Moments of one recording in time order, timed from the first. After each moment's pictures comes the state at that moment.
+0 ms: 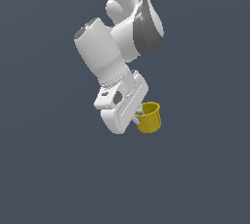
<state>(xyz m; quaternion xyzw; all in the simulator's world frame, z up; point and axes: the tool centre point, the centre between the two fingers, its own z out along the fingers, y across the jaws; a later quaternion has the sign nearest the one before) 0.094 0.045 0.247 -0.81 -0.50 -0.27 0.12</state>
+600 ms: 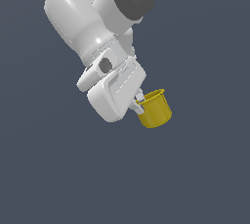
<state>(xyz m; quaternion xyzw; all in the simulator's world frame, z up) 0.119 0.041 0.344 -0.73 -0.55 -0.38 0.12</state>
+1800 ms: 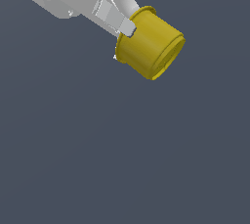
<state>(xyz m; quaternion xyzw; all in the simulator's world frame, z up) 0.107 0.007 0.519 -0.54 -0.61 -0.56 0.12</state>
